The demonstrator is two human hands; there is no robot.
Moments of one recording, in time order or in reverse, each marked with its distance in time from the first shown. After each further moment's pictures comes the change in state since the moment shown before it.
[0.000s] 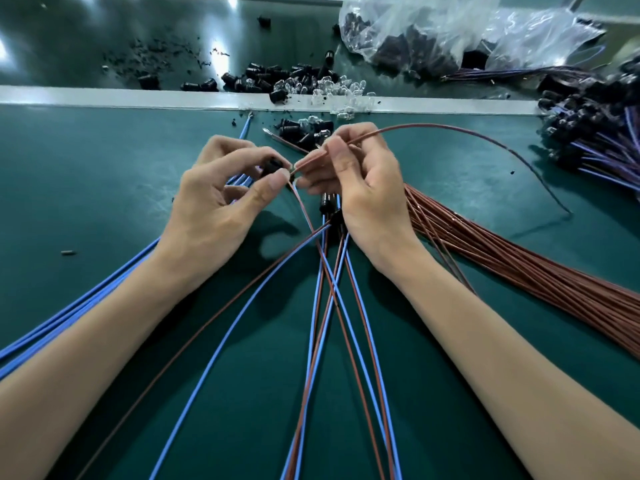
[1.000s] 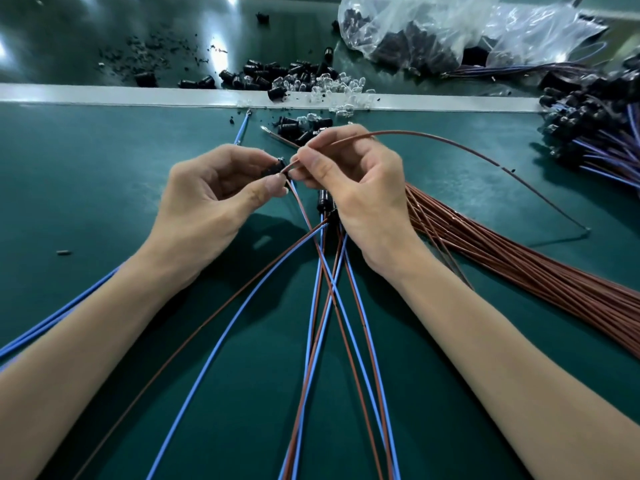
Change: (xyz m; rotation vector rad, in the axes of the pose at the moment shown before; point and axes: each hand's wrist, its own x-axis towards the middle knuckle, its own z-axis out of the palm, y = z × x) left_hand 0.002 -0.001 -0.001 -0.245 0.002 -0.141; right_hand -0.001 0.000 0.002 0.128 -0.001 0.005
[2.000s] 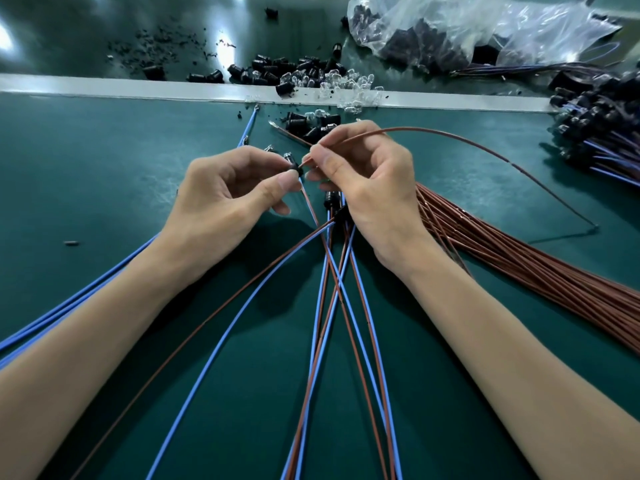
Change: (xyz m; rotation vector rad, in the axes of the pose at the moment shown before) left_hand -0.003 0.005 0.003 0.058 -0.040 -0.043; right_hand 0.001 0.000 -0.003 -0.165 0.005 0.018
